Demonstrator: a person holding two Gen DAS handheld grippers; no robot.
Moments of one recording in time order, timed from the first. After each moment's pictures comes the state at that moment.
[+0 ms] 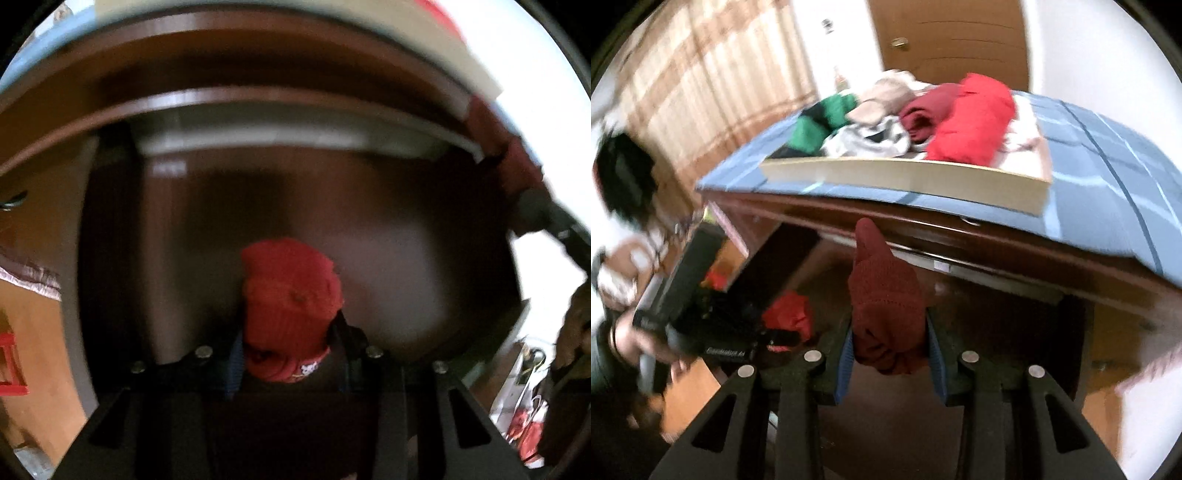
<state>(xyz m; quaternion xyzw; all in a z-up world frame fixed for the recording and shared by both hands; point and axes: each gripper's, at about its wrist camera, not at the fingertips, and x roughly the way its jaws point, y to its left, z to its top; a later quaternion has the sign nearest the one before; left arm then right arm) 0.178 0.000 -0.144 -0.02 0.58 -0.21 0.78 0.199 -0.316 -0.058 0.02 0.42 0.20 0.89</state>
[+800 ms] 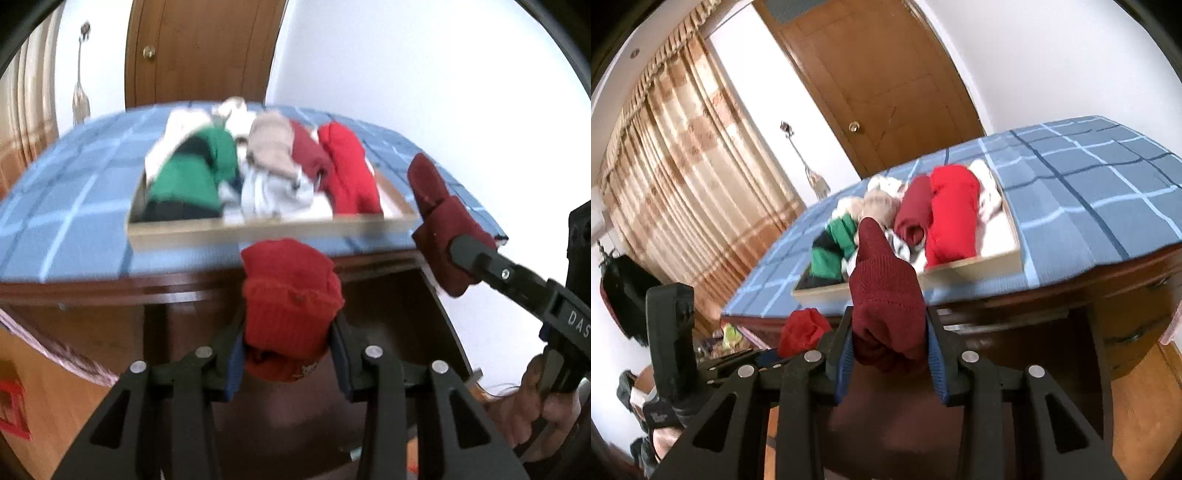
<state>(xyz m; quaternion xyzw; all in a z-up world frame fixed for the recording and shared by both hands) 0.180 -0.023 -0.019 -0.01 0.41 -0.21 0.89 0.180 -0.320 0.005 0.19 0.30 0.15 0.92</state>
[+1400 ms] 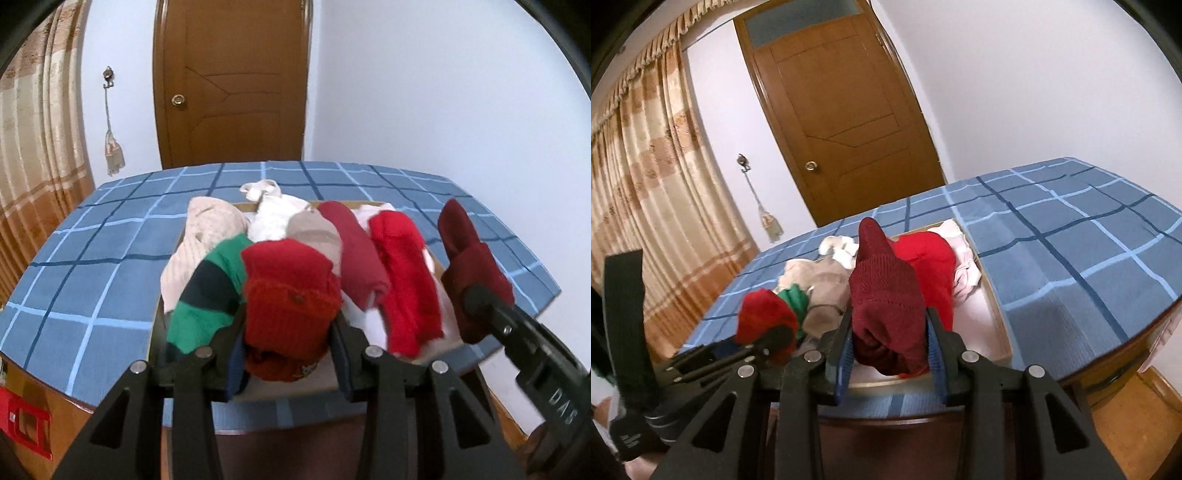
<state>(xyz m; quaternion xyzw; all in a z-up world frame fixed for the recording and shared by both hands) 0.268 -0.047 0.010 0.01 0.33 -0.12 0.93 0.253 -0.303 0.016 0.16 0.24 0.03 0.96</state>
